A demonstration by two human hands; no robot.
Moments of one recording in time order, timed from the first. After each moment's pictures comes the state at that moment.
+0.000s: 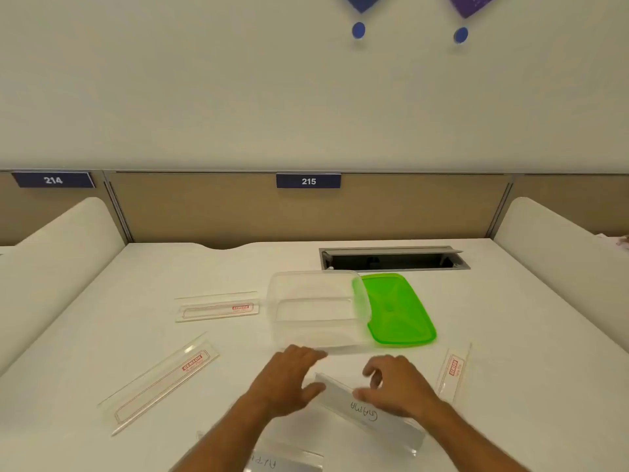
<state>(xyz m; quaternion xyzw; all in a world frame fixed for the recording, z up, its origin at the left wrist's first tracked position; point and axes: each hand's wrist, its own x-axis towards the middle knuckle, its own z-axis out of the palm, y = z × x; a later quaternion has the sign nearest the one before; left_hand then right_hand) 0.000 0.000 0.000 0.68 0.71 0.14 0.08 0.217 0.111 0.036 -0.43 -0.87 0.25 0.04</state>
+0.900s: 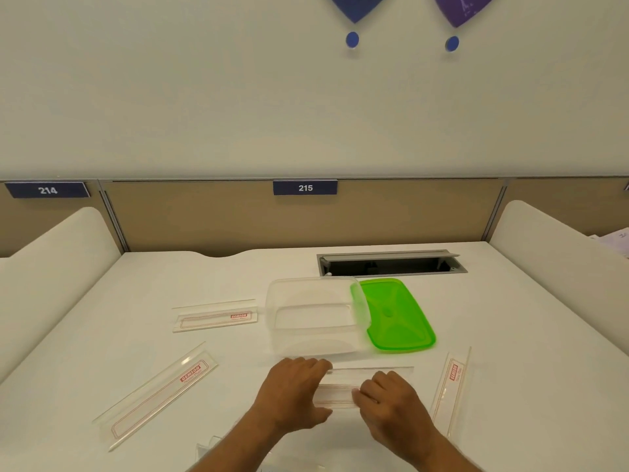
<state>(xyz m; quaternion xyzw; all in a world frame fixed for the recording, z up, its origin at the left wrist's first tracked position) 0.019 -0.004 0.021 0.72 0.69 0.11 -0.05 0.223 0.092 -0.002 -0.14 -0.94 -0.16 0.26</state>
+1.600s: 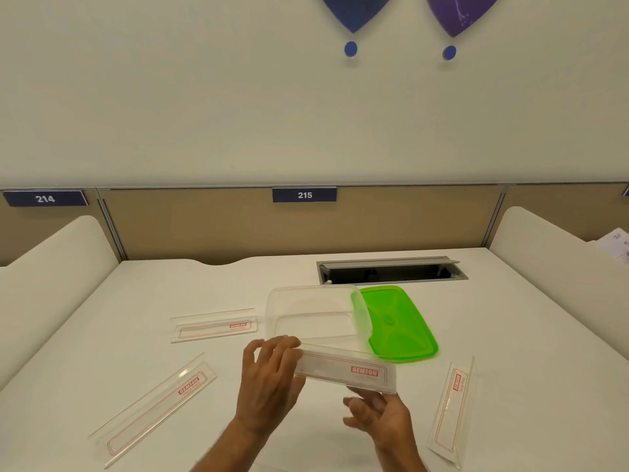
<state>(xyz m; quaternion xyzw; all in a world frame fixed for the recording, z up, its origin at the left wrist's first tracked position) -0.016 -0.003 0.011 0.63 0.66 0.30 -0.28 0.193 0.060 -0.003 -0.36 -0.50 0.67 0.42</state>
